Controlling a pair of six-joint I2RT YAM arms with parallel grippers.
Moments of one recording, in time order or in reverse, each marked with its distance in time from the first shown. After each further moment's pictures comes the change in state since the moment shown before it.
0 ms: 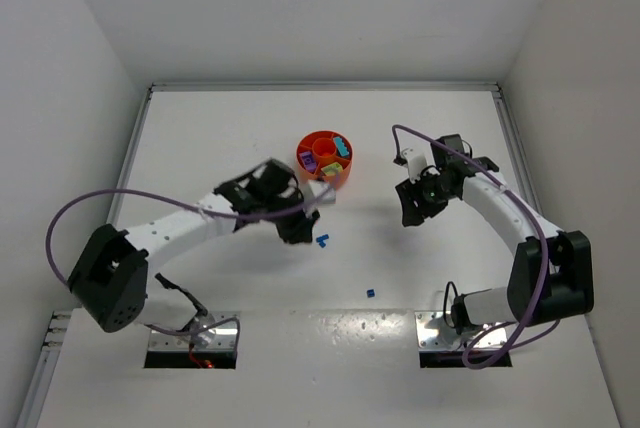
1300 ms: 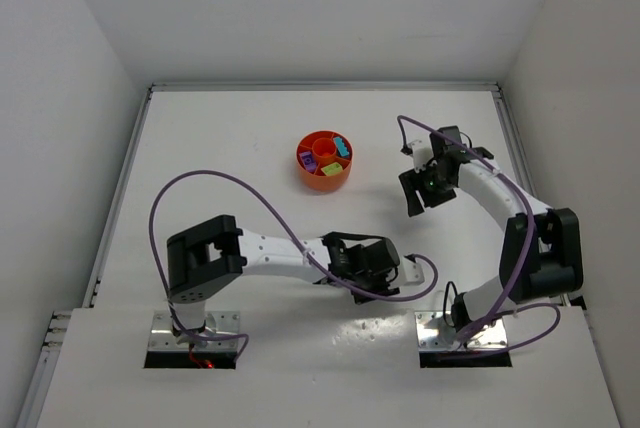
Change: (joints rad) left arm -0.706 0.459 0.196 0.151 -0.451 -0.230; right arm -0.031 0.123 0.064 0.042 0.179 0.114
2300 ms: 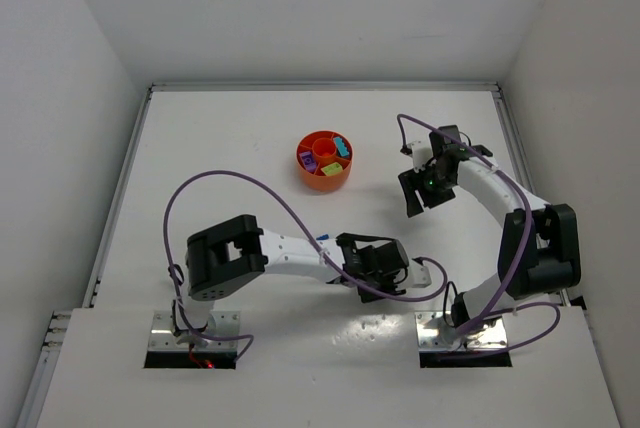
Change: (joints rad) left arm 0.003 0.121 0.092 -0.014 0.010 0.016; right arm -0.006 0.026 0.016 -0.018 -0.022 0.002
